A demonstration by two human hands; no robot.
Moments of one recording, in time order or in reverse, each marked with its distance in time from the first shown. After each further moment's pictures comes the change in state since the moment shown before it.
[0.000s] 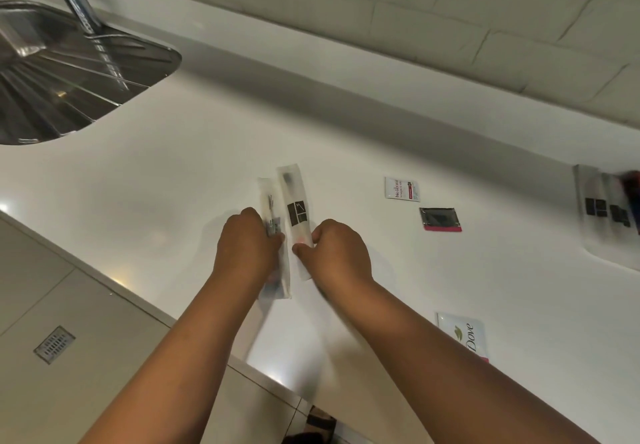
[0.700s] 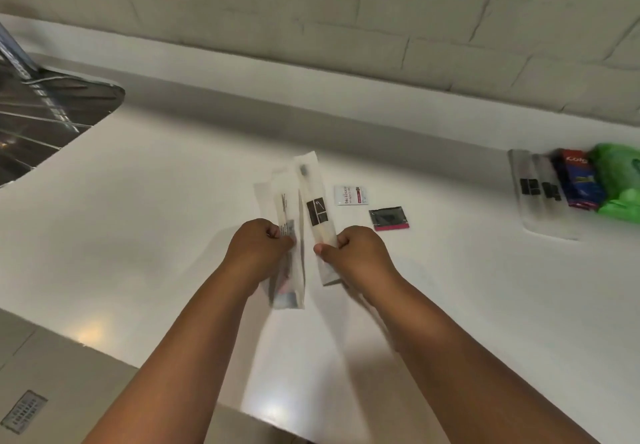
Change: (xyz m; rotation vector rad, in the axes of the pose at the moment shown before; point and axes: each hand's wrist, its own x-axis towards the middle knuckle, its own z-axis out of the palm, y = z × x) left_hand -0.005 0.061 0.025 -0.383 -0.270 0.074; right_hand -0.003 0.069 -0.066 0.351 0.031 0.162
